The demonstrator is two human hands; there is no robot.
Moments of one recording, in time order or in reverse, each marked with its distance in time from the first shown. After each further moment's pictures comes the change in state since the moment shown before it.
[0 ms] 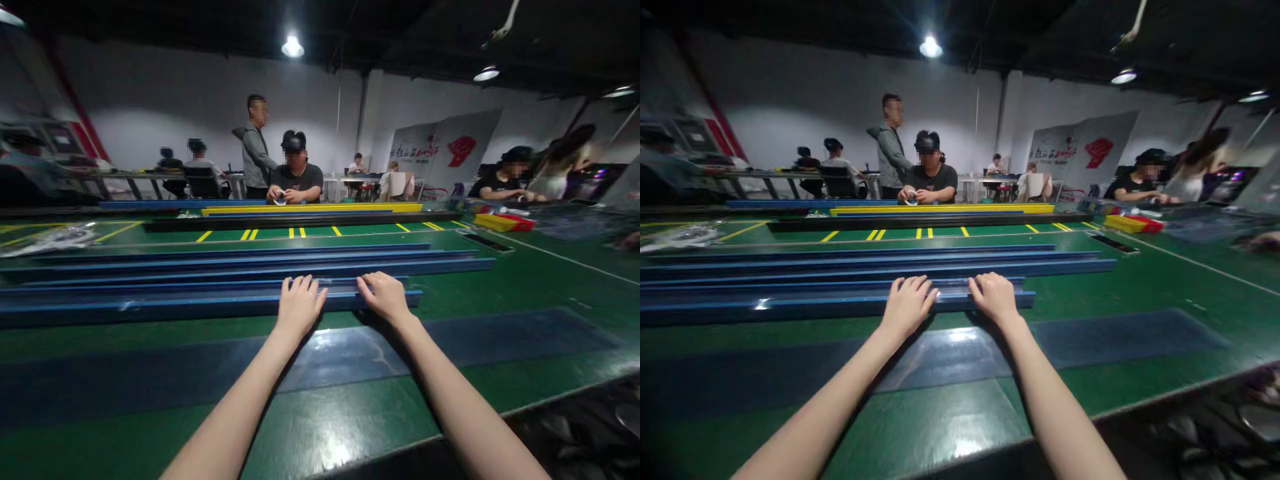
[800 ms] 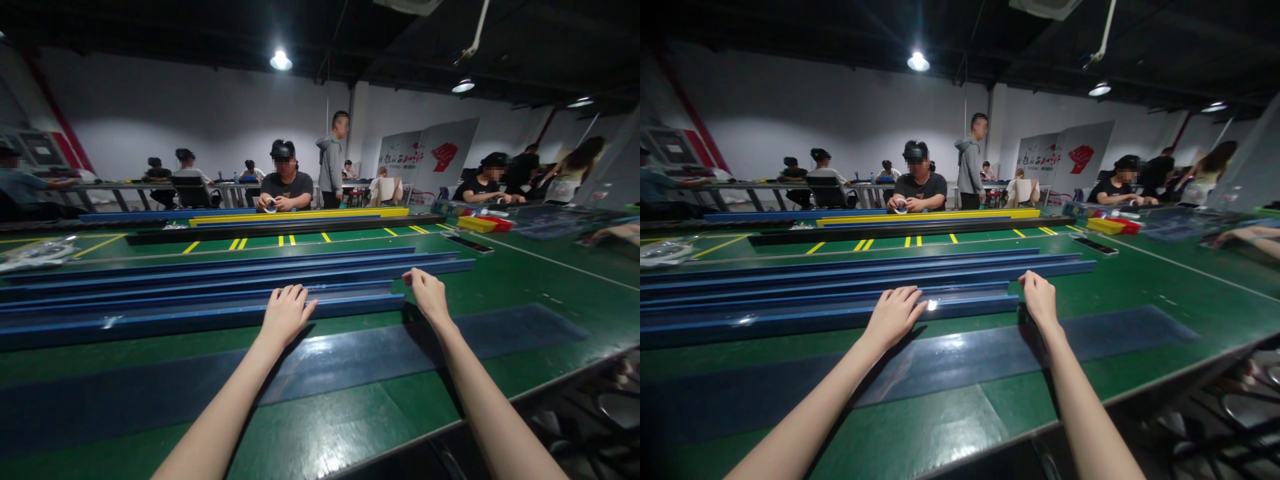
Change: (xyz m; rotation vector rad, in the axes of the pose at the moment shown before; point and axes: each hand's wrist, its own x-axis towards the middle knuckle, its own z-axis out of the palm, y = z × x) left_hand 0.001 -0.001 0.001 0.040 0.050 0.143; right_hand -0.021 0.100 -0.019 0.519 0.190 0.624
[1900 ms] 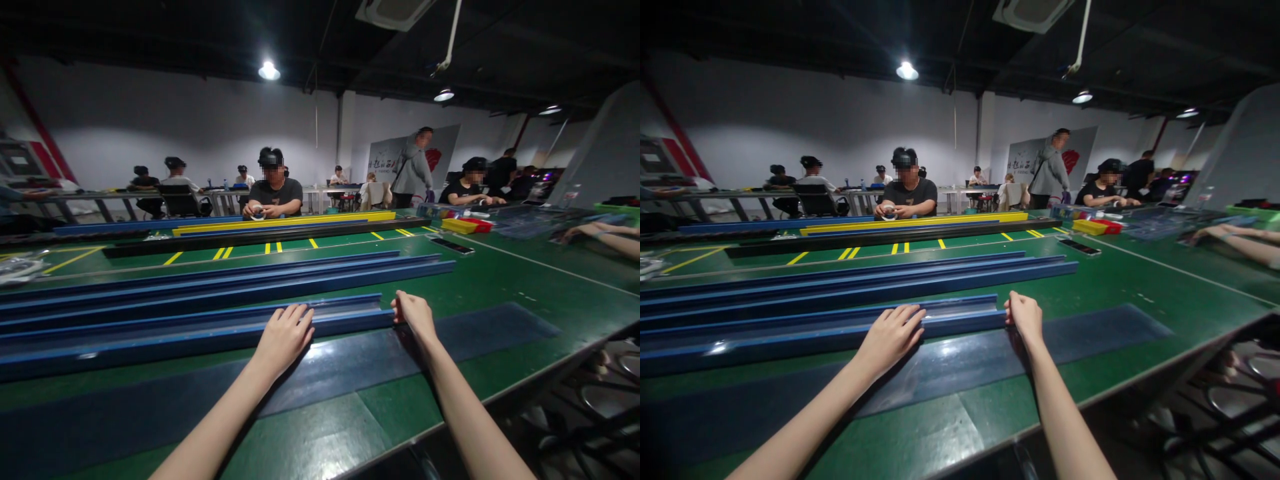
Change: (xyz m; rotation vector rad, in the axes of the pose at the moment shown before) left_hand -0.006 0.034 -0.004 -0.018 0.029 0.216; right_hand -0.020 0.021 -0.007 0.192 -0.138 0.382
